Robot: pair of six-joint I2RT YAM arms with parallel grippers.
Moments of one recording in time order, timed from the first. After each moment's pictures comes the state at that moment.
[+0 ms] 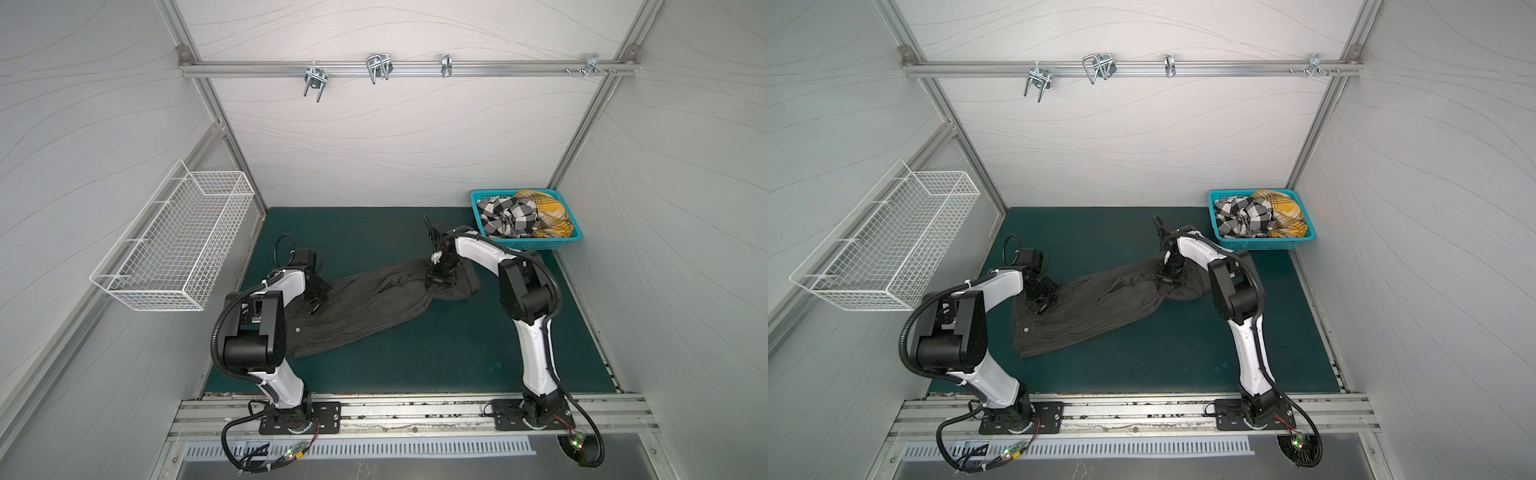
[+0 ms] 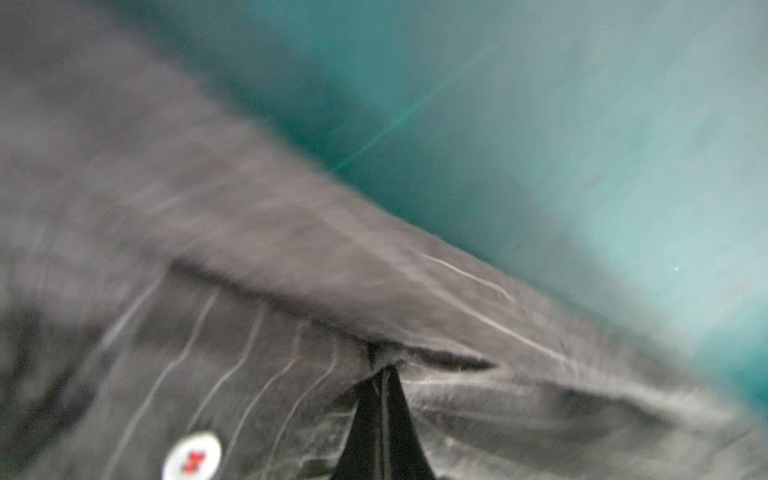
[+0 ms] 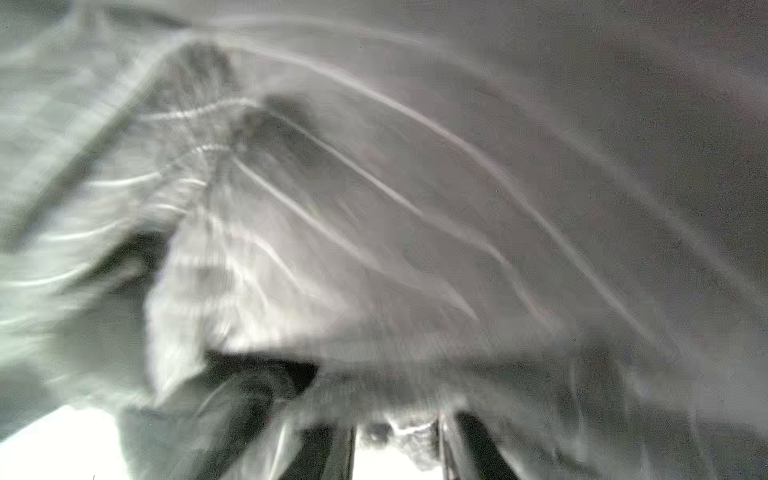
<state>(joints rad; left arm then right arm) 0.01 1.62 0.88 -0.60 0.10 -0.91 0.50 2.24 1.83 -1.06 -0.31 0.50</state>
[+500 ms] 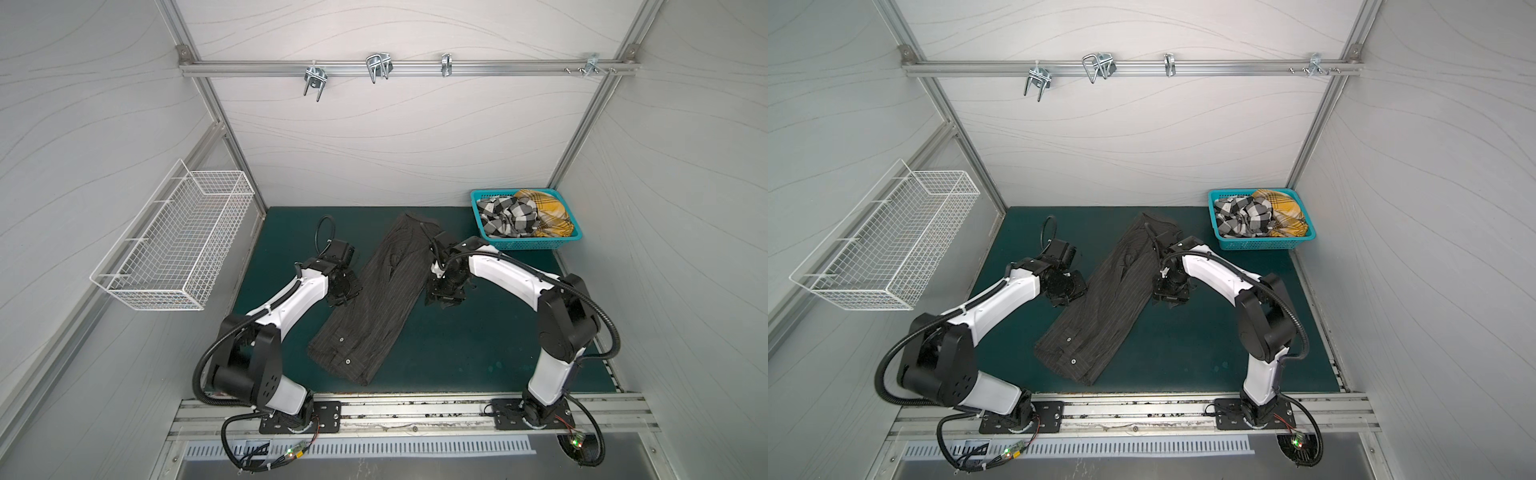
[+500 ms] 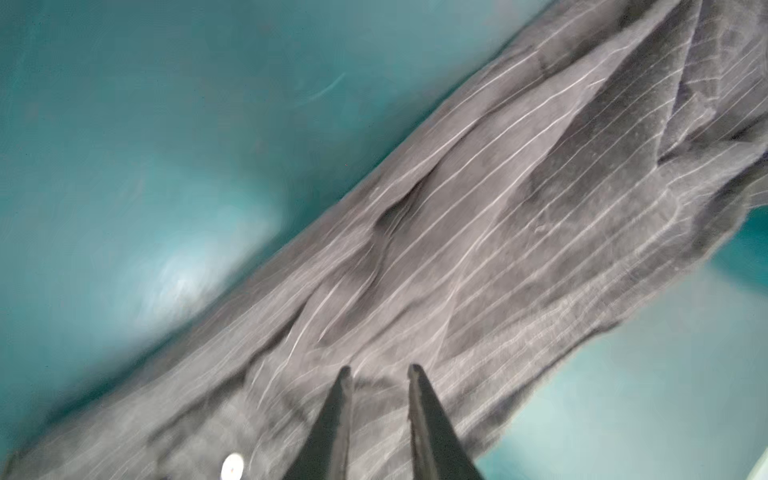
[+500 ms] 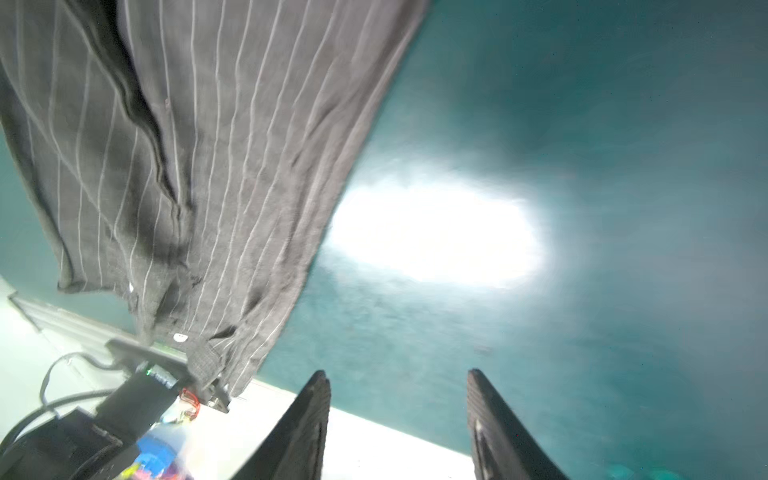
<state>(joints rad) -0.30 1.55 1.06 -0.76 0.05 -0.81 0.67 1.85 1.43 -1.04 -0.36 0.56</state>
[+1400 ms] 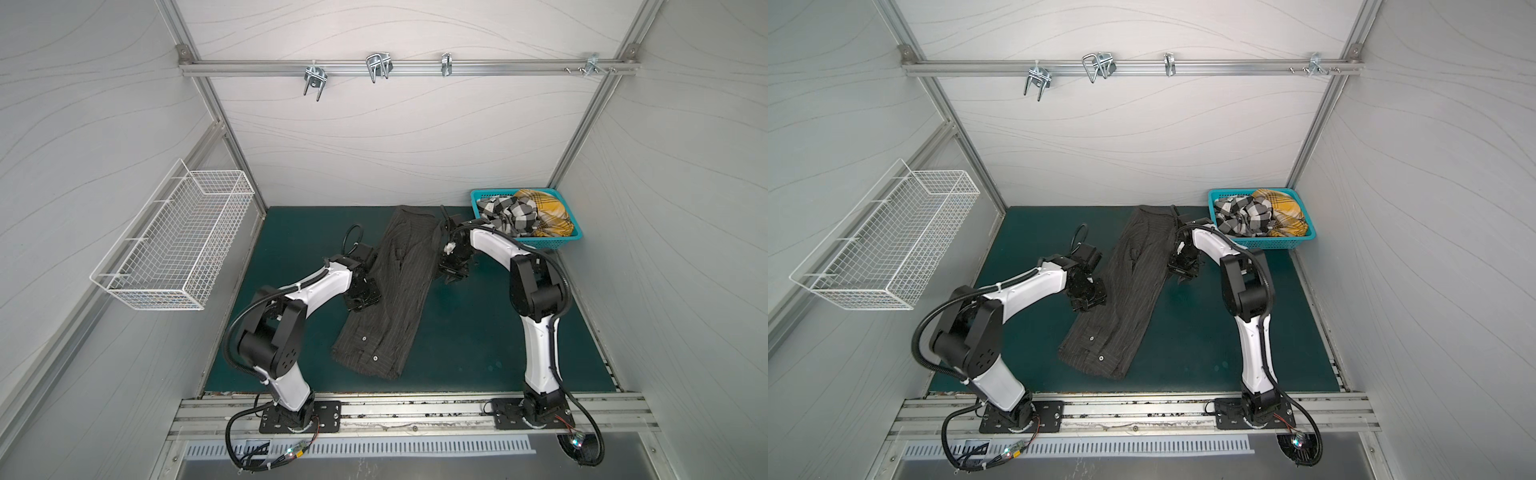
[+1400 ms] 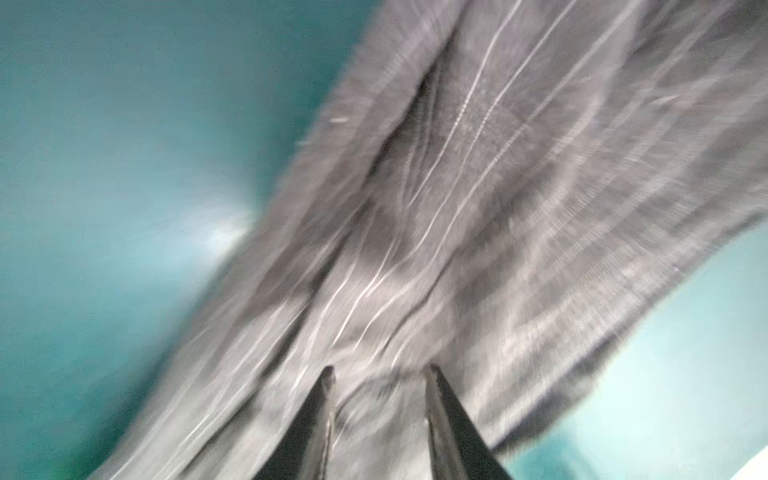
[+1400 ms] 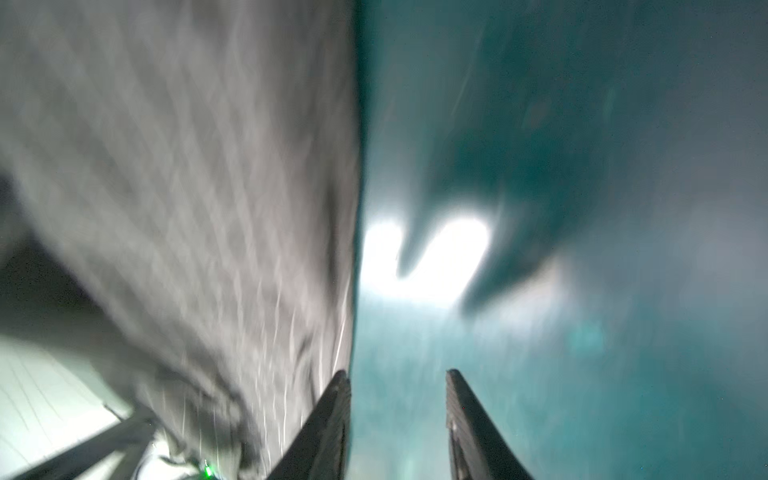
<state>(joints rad) -0.42 1.62 1.11 -0.85 0.14 -0.83 0.43 2.12 1.71 -1.07 -0.37 0.49</state>
